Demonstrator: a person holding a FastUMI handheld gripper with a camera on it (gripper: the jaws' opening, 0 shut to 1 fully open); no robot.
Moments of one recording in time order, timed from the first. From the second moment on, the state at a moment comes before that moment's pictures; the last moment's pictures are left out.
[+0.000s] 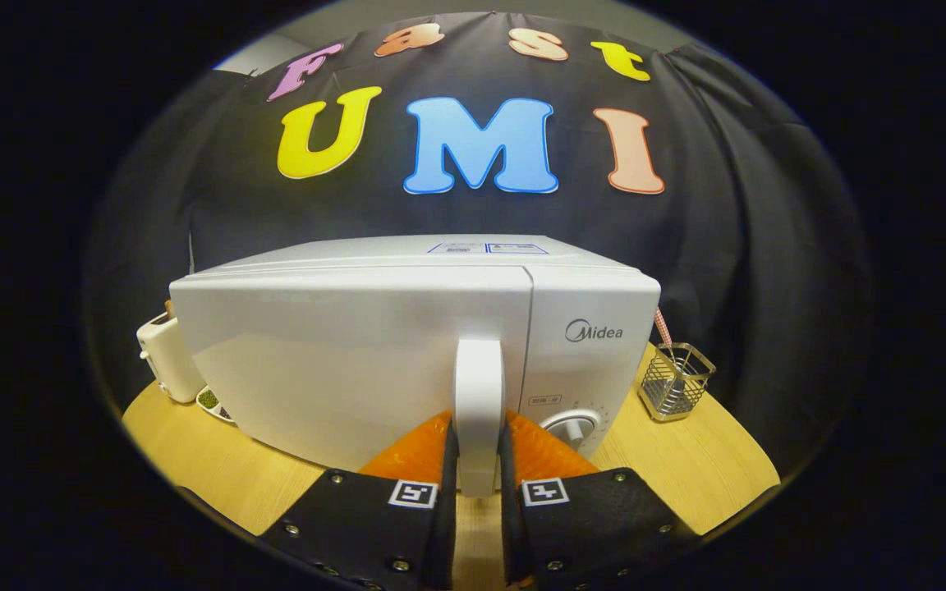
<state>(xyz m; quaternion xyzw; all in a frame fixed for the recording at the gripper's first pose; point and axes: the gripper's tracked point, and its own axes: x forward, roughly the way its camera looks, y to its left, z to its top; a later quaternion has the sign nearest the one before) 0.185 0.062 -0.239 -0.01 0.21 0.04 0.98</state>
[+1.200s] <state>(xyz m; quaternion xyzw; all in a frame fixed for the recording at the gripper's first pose) 0.118 0.073 -0.234 -0.04 0.24 0.02 0.97</state>
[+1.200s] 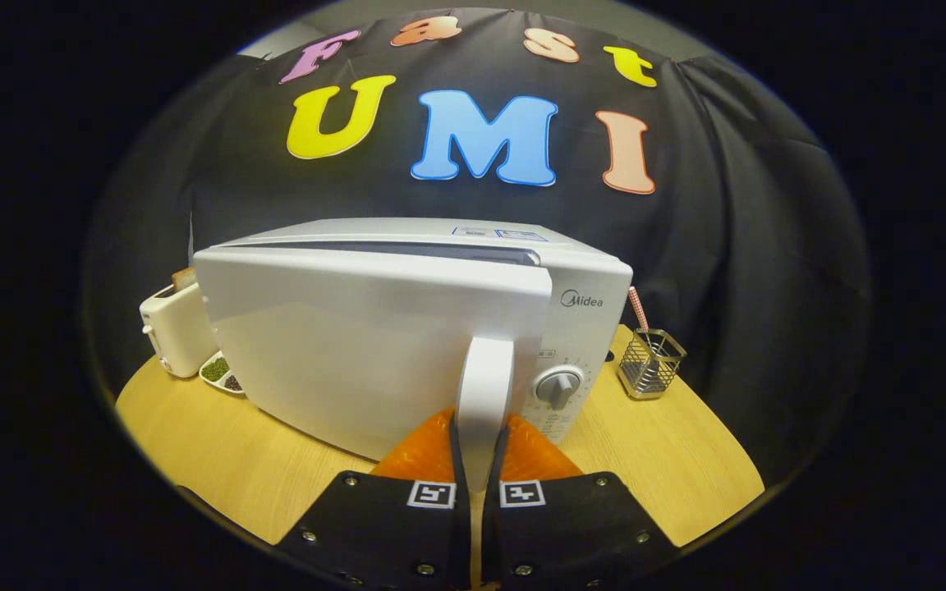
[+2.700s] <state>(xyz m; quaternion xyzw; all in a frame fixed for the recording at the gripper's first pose) -0.046 0.170 -0.230 -0.02 0.32 0.12 0.94</state>
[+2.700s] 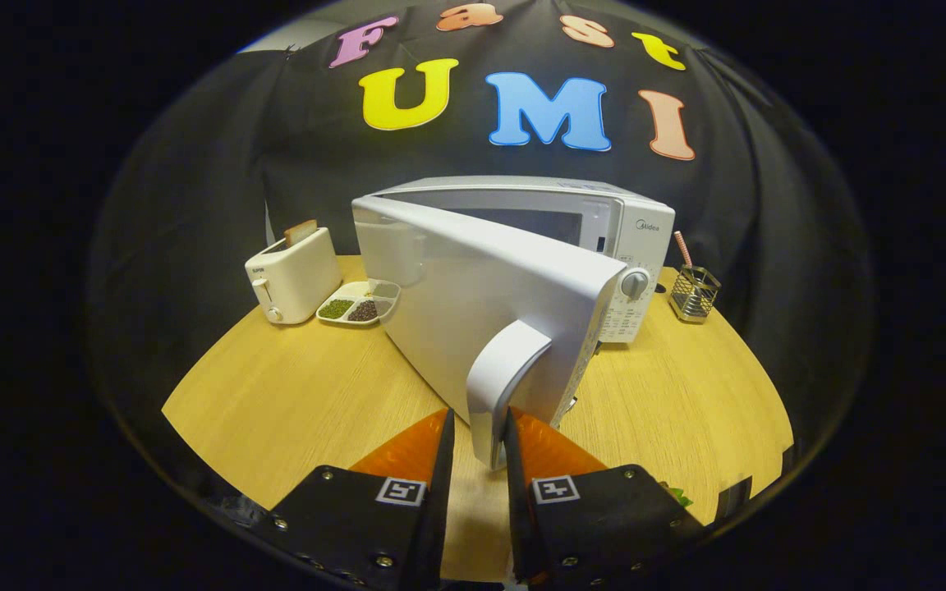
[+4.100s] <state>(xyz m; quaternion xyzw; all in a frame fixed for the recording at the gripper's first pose) -0.157 0.344 -0.223 -0.07 0.33 0.32 0.88</state>
